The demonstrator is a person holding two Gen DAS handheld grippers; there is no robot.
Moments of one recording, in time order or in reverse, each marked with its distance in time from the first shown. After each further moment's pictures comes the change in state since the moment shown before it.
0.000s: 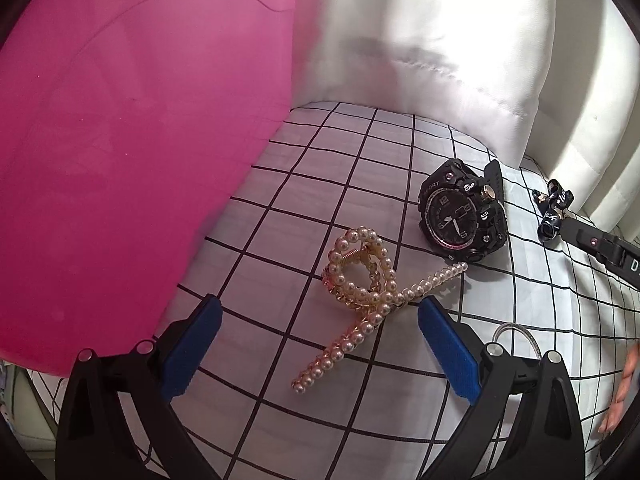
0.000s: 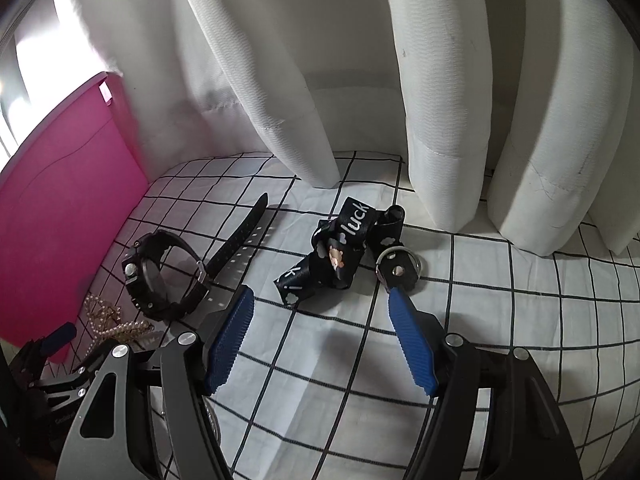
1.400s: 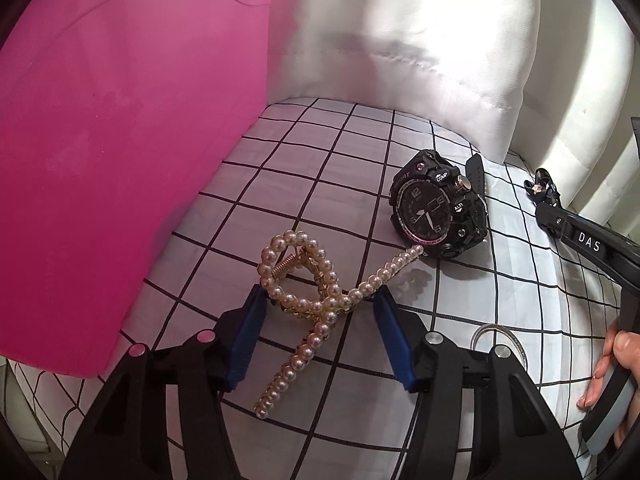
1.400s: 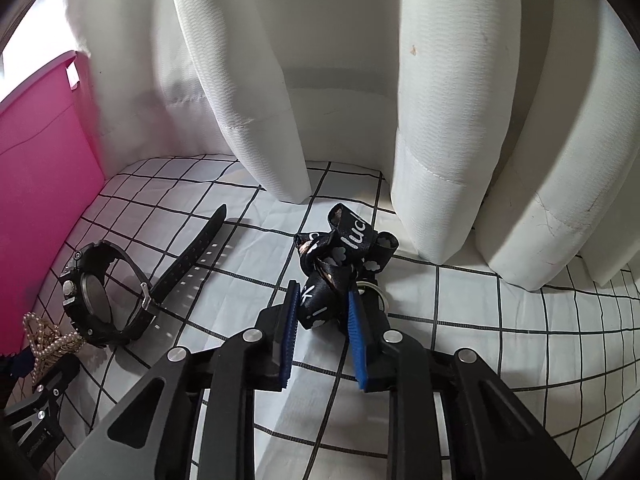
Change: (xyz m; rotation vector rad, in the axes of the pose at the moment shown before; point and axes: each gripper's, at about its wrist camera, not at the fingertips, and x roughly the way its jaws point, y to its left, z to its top) left arm 0.004 -0.009 -0.002 -0.008 -0.007 -0.052; right arm 0.015 0.012 0.004 -0.057 -0.028 -0.146
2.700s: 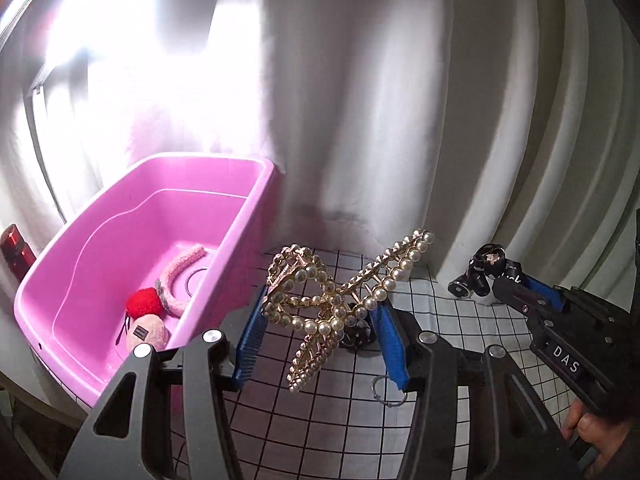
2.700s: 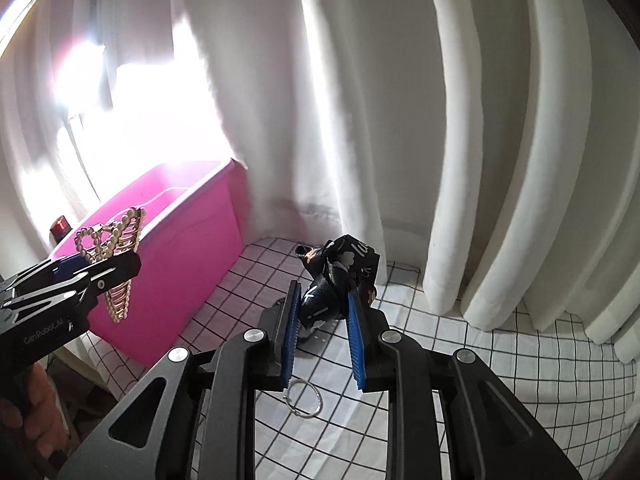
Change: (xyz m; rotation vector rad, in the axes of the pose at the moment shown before) left arm -0.208 0.020 0.077 0.072 -0.265 -0.138; right arm -0.219 0.054 0.032 -0.094 -0.198 0.173
